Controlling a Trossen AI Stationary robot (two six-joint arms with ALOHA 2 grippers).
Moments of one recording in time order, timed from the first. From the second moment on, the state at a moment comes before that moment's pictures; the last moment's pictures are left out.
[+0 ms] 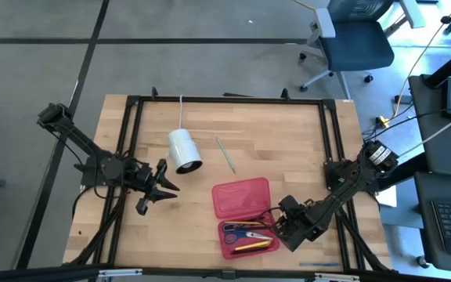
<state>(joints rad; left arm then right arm) -0.63 0.75 0.28 0.52 -0.40 -0.25 0.77 1.75 1.05 -0.87 0.22 1.77</state>
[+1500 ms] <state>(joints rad) -0.63 0.75 0.28 0.52 -0.40 -0.26 0.79 1.70 1.00 -1.02 0.07 1.64</state>
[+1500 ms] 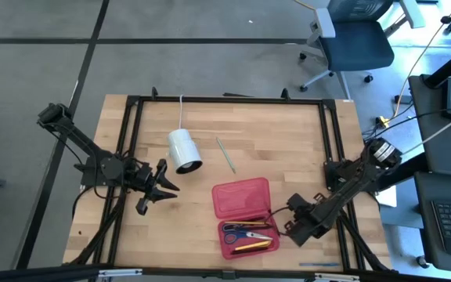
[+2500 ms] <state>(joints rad) -0.63 0.75 0.28 0.52 -0.40 -0.30 0.67 1.67 1.00 -0.10 0.12 0.48</state>
